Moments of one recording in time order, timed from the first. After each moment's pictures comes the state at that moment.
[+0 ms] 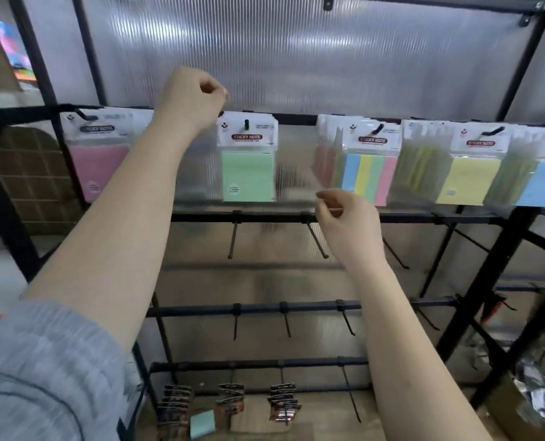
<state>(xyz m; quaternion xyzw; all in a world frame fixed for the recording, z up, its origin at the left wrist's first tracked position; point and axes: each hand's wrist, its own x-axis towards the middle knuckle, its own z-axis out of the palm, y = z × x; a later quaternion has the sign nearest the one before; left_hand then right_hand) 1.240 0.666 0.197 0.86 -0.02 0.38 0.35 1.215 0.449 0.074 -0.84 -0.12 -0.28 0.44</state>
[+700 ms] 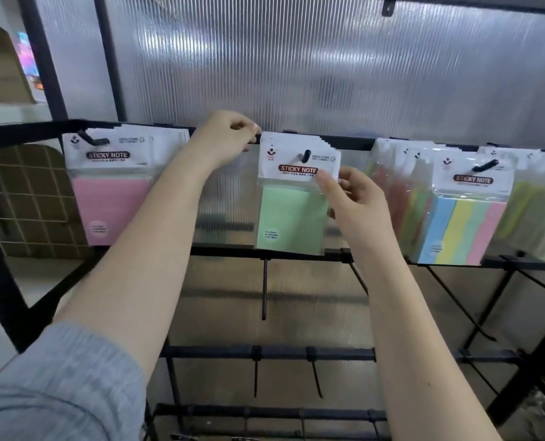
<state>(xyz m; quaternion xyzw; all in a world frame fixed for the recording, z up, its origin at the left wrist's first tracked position) 1.332 0.725 0.175 0.87 -0.04 0.27 0.41 1.300 0.525 0.107 -0.70 -0.18 -0.17 0.67</state>
